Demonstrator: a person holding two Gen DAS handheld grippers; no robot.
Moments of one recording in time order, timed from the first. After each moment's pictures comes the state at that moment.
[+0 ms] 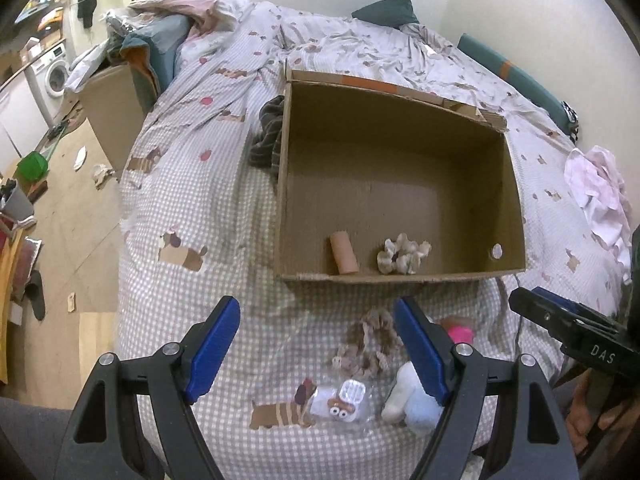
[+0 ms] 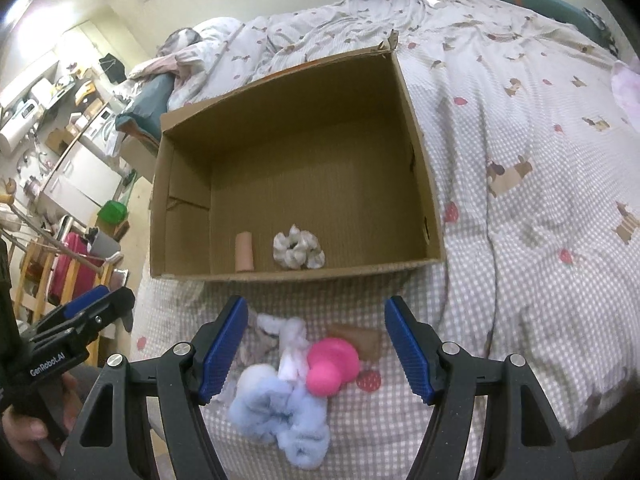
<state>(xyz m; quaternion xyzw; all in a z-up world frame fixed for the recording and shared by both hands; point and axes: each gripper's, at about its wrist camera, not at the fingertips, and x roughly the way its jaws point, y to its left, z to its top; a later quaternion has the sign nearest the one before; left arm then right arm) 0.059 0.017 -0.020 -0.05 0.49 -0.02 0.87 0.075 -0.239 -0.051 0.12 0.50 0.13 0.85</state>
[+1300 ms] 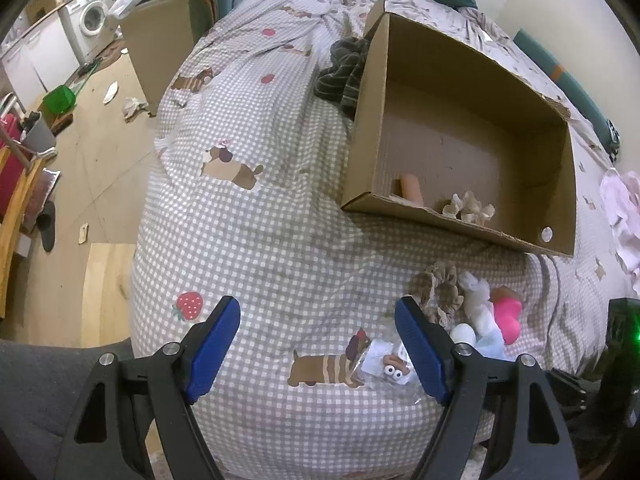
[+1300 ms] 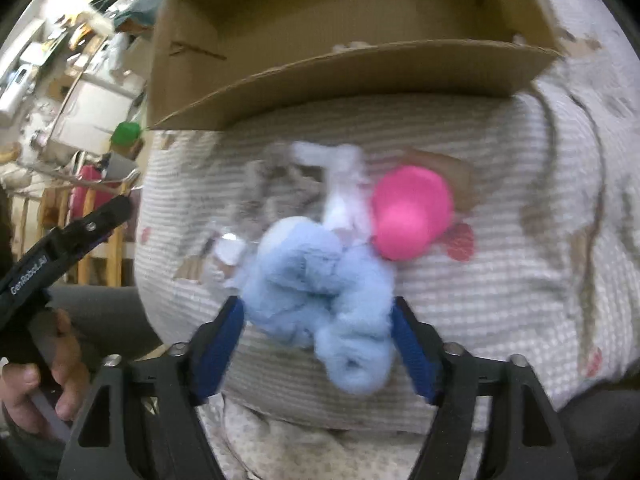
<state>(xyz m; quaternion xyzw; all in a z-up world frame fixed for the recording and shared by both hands) 0.039 0.057 -0.065 -0.11 0.55 0.05 0.83 0.041 -0.181 -0.126 0.11 0.65 0.20 0.73</state>
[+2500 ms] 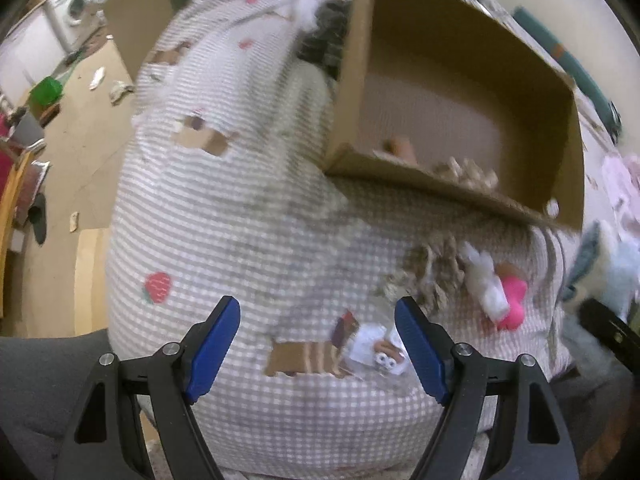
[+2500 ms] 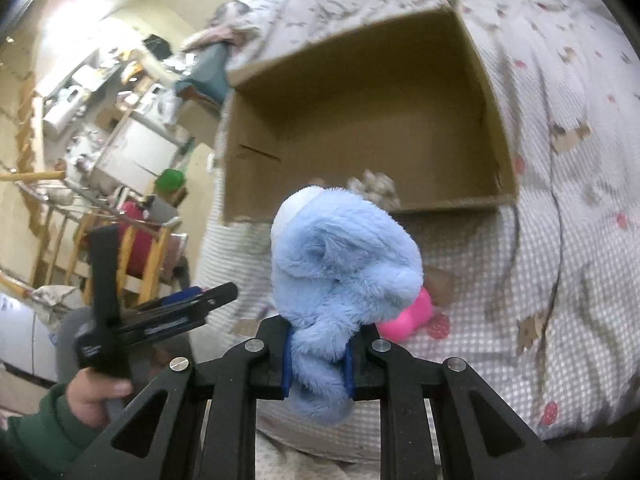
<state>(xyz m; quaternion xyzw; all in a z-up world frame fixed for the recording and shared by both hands) 0.049 0.036 -0.093 -0.10 0.60 0.02 0.80 0.051 -0.229 -0.056 0.16 0.54 0.24 0.79</state>
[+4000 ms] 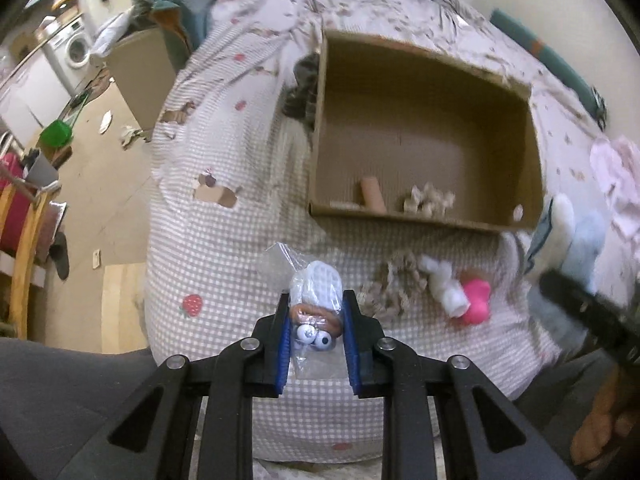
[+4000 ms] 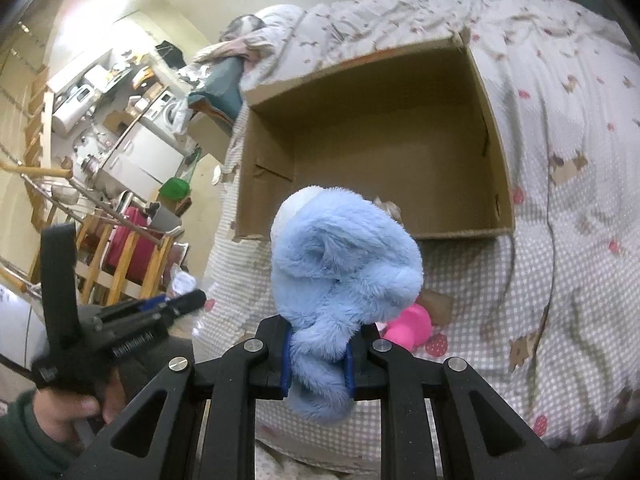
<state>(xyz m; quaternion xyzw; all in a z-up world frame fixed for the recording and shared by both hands) 0.023 0.034 -0.004 -0.05 0.55 0.04 0.83 0.042 -0.225 -0.032 0.15 0.50 0.26 0.82</state>
